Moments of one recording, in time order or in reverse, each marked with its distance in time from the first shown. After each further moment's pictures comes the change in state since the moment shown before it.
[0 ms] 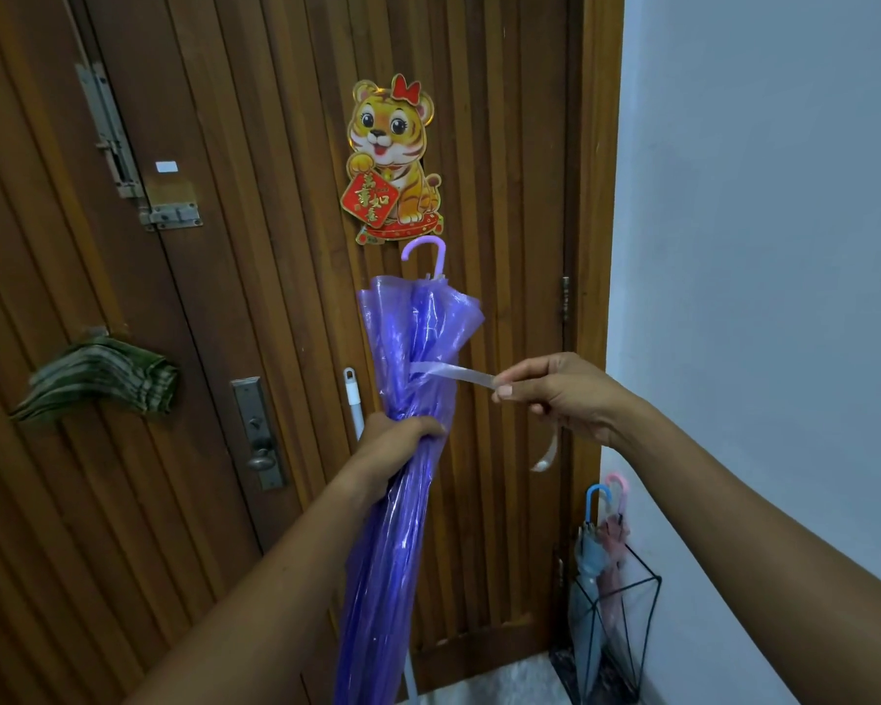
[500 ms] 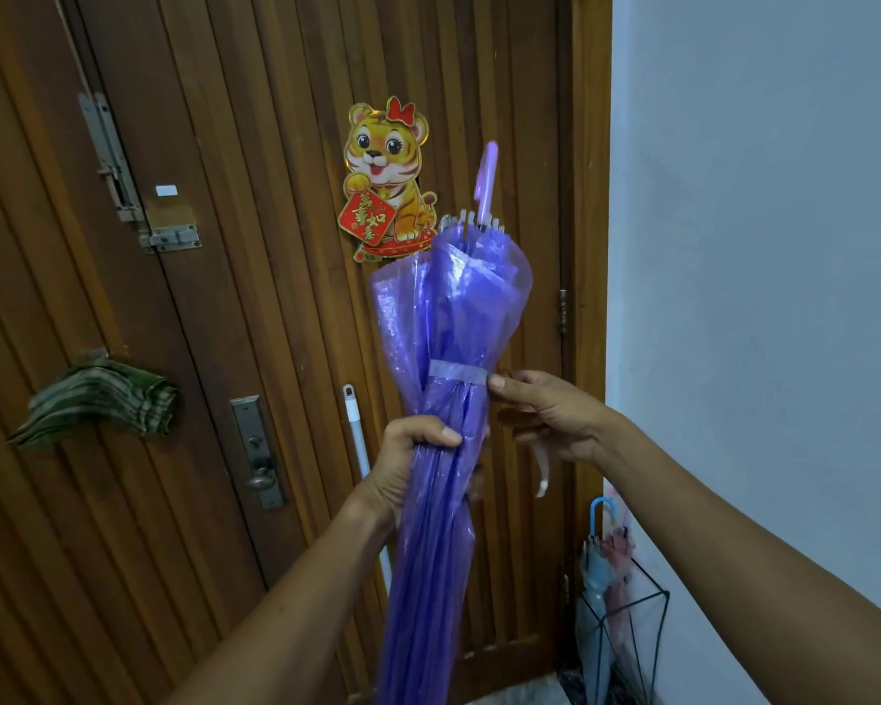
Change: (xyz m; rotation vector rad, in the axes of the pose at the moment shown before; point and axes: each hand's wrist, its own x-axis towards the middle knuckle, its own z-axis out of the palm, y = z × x) left_hand -0.035 0.022 0.016 -0.532 -0.723 0.057; right_hand 0.006 -0.001 0.017 0.266 -0.141 0.024
